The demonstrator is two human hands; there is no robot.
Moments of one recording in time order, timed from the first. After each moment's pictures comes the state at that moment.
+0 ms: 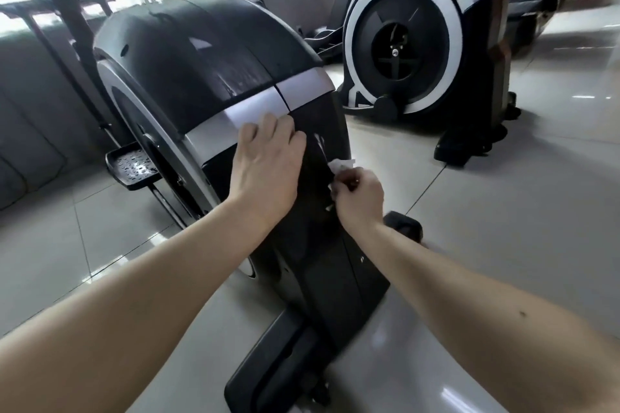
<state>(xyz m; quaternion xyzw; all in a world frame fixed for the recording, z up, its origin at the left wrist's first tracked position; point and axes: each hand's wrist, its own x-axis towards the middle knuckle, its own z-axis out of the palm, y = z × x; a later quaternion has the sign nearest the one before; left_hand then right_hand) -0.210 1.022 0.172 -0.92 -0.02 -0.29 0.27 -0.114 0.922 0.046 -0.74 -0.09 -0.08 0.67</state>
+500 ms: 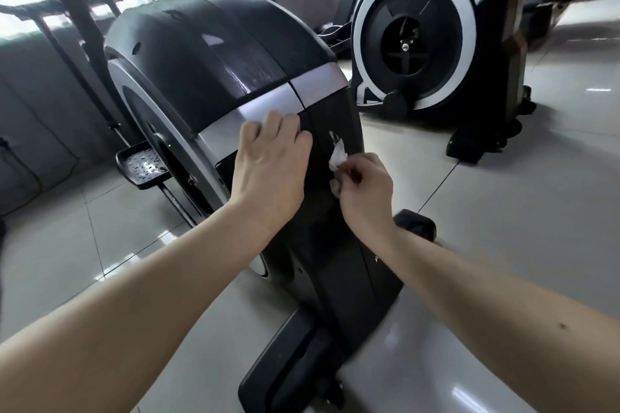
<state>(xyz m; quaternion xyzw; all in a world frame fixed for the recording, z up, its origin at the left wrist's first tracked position) -0.223 1.029 0.176 -0.91 -0.02 -0.30 0.28 -0.133 0.925 0.063 -0.71 -0.18 -0.19 0.66</state>
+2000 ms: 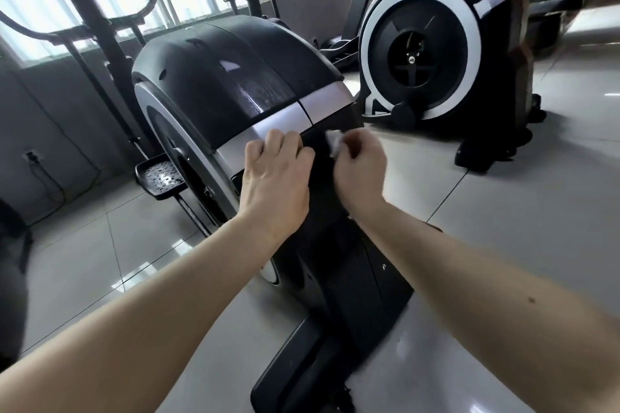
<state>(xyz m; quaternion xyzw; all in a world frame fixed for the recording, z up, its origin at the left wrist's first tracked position) -0.236 1.028 0.184 -0.93 -0.03 -0.28 0.22 -0.119 0.947 0.120 -0.68 -0.11 -0.19 0.69</state>
